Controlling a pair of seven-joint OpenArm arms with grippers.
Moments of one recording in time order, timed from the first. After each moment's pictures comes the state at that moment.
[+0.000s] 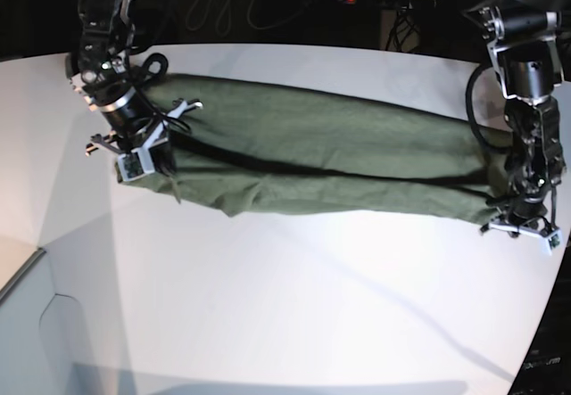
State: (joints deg) left arm -15.5 -19.0 -16.3 52.8 -21.8 -1.9 17.4; right arm -14.5 -1.9 17.4 92.4 -11.0 35.0 -12.7
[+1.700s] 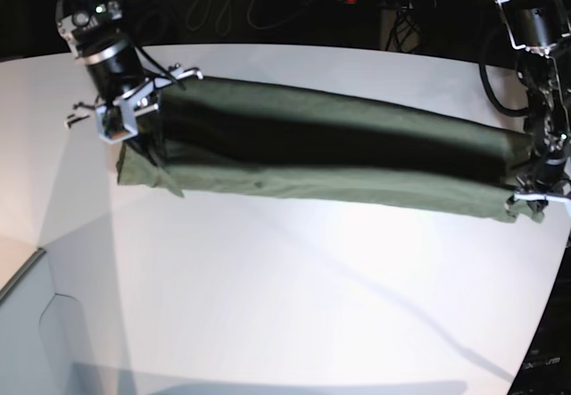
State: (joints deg) left arm -3.0 -20.3 -21.9 66.7 -30.9 -1.8 17.0; right arm -29.5 -7.0 19.1 110.4 -10.7 35.0 -1.8
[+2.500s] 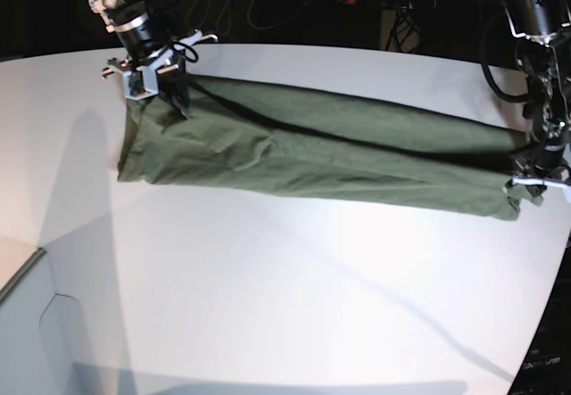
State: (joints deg) left arm 0.1 -20.7 -21.9 66.7 -30.8 -1.9 17.1; right arm -29.2 -6.6 20.0 89.4 -11.0 35.0 5.5
